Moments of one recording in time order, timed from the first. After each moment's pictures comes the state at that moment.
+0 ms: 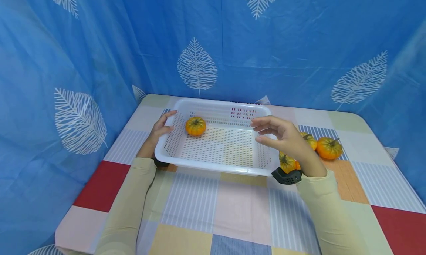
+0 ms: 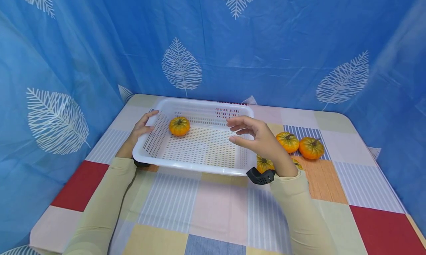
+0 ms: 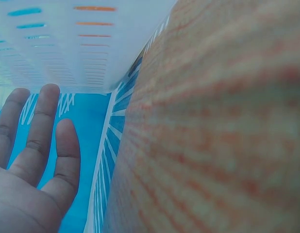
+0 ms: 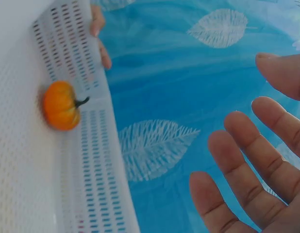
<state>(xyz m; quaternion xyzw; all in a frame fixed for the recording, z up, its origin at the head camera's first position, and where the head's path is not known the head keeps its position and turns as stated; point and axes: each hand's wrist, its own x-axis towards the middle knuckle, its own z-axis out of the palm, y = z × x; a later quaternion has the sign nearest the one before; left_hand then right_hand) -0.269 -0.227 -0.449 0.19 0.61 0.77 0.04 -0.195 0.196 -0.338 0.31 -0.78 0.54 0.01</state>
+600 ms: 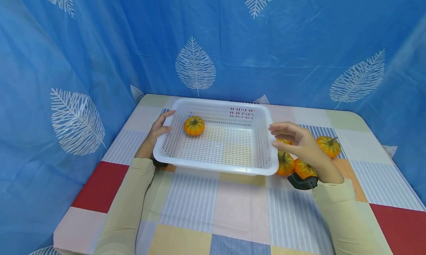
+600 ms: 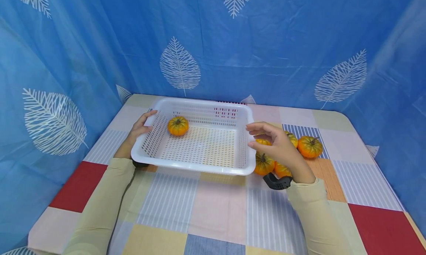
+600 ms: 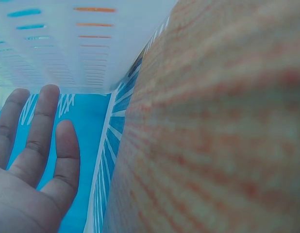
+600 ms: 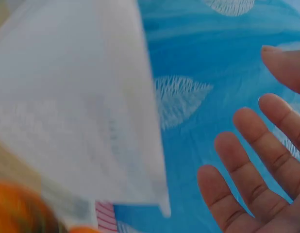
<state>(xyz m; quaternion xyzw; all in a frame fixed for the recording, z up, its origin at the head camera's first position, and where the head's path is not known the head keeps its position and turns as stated) -0.268 -0.226 -0.449 0.19 0.61 0.77 0.05 -0.186 0.245 -0.362 0.24 -0.80 0.55 0.01</state>
